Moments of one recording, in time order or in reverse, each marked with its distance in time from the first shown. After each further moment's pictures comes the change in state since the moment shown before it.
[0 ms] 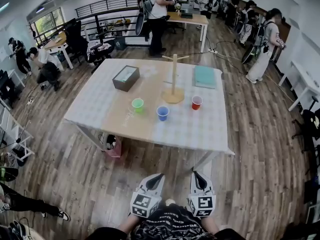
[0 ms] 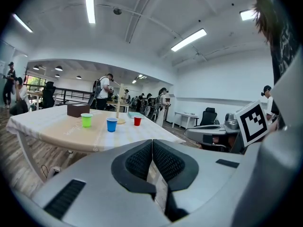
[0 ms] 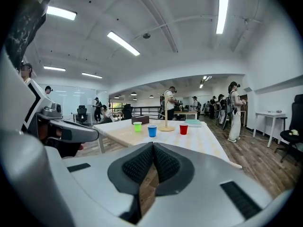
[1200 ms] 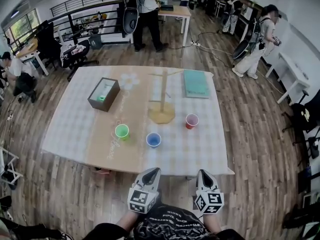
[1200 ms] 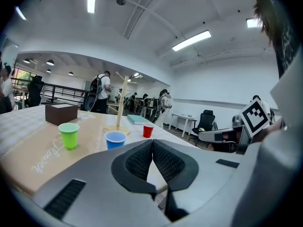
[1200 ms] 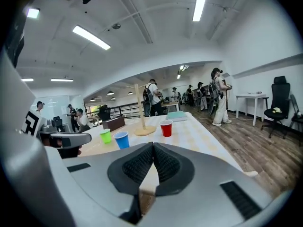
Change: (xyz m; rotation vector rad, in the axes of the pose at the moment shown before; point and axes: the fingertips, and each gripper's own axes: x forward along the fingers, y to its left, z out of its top) left arm 0.203 0.170 0.073 -0.010 0.000 -0.109; right arm 0.207 -0.104 0.035 0.227 0.067 -0.209
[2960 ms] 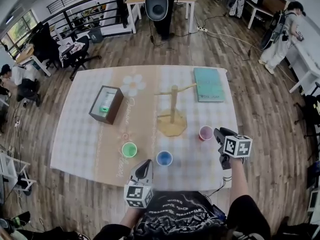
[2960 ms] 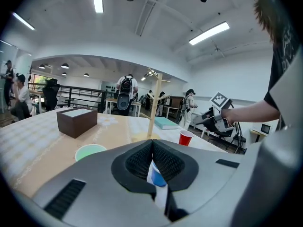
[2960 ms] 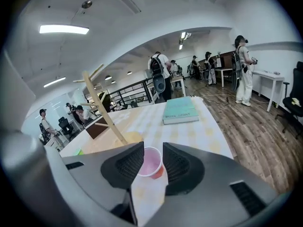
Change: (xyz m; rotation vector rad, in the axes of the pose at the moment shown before) left arm 0.089 0.166 0.063 -0.035 0.027 0.192; right arm 0.284 -0.096 0.116 0.094 0.329 0.100
